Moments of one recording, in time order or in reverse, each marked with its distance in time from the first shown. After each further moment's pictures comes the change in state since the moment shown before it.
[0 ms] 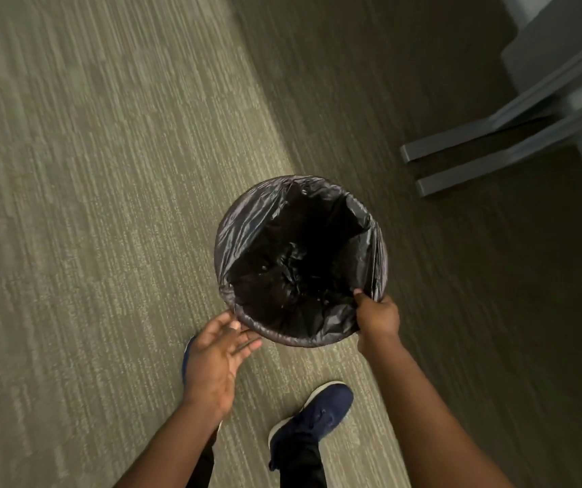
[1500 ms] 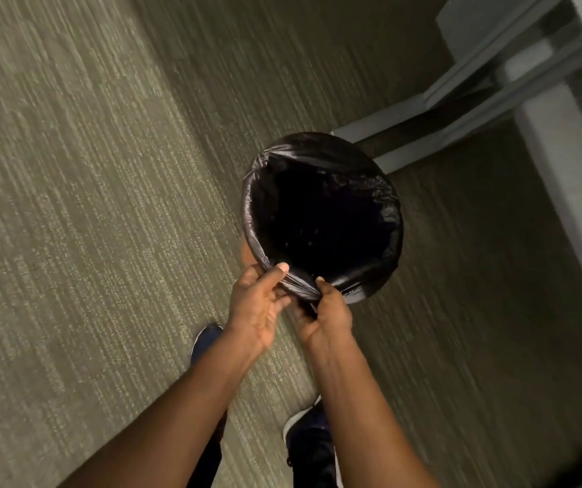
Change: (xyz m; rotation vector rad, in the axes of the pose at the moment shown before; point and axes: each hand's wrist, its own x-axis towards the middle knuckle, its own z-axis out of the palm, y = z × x) left_hand 0.067 -0.041 0.284 -0.016 -0.236 -0.132; right_hand 0.091 -0.089 -0.055 0.825 -0.089 0.495
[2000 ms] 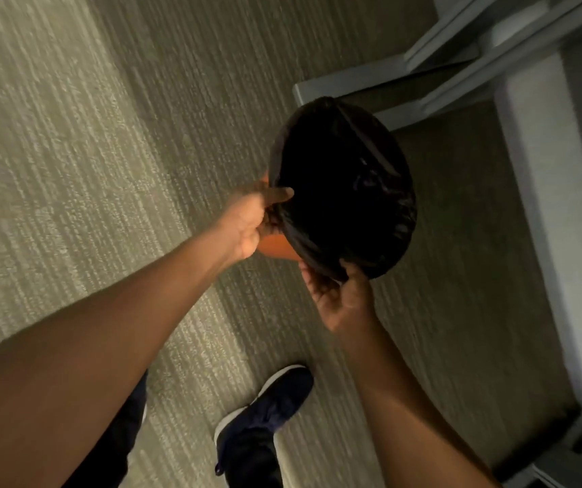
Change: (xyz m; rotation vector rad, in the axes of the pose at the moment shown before) left_hand 0.132 -0.043 0.088 0.235 -0.214 0.016; right_hand 0.133 -0.102 -0.085 -0.064 -0.211 -0.026
